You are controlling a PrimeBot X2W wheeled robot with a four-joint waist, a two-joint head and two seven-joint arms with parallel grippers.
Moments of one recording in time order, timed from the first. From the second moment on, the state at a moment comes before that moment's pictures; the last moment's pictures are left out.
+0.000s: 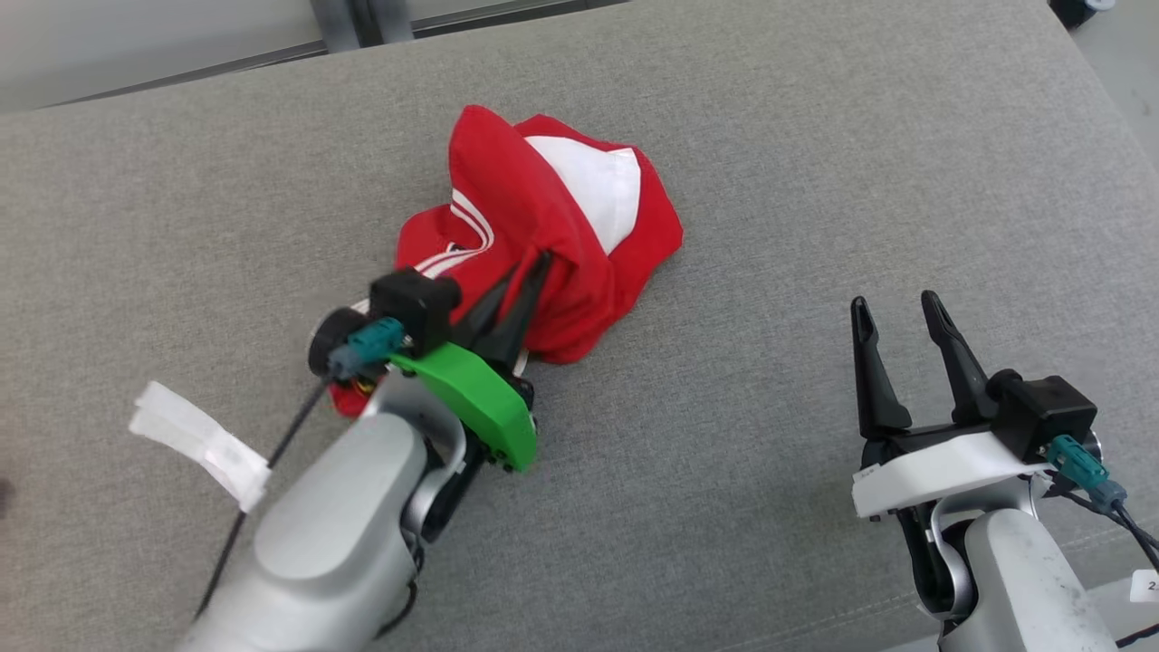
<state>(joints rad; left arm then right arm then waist) -0.66 0.21 -0.77 0.45 -0.69 -0.05 -0.17 -0.20 -0.05 0.03 0.19 0.21 0.13 -0.26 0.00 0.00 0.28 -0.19</state>
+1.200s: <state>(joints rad) -0.14 0.33 -0.13 0.11 -0.42 0.03 -0.26 -0.13 -0.05 0.11 0.22 0.16 0.13 -0.26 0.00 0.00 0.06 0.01</state>
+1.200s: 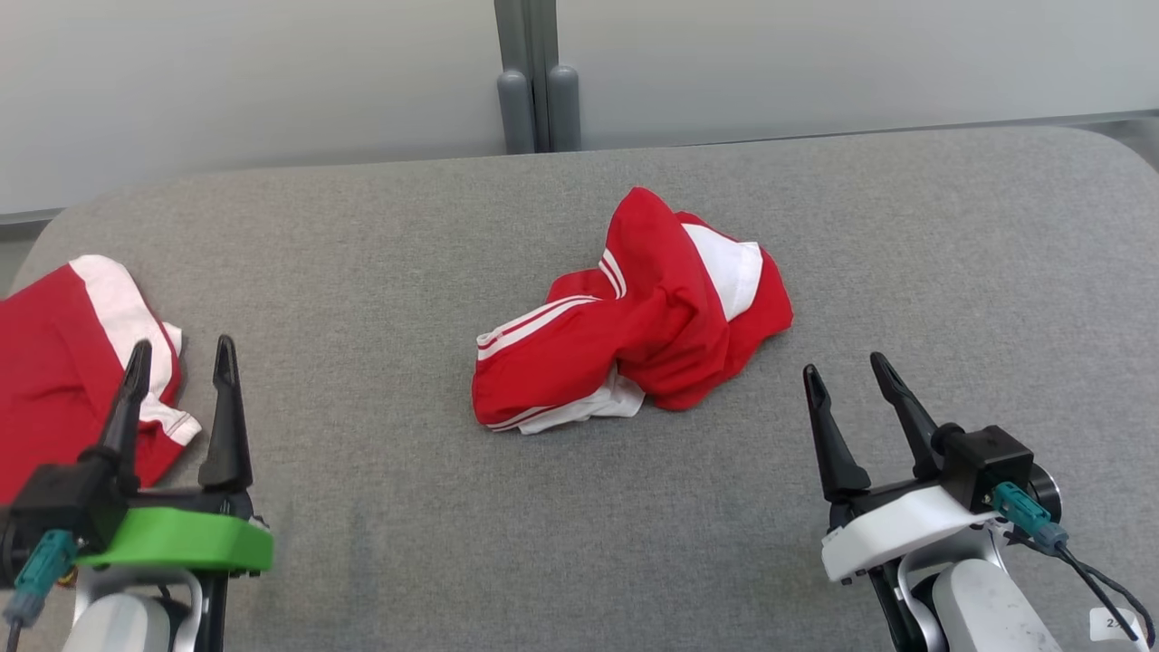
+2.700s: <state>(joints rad) 0.09 0.15 0.05 0.12 -0.23 -0.13 -0.26 -0.06 -0.05 0.09 0.24 0.13 0.13 -0.26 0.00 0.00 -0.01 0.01</state>
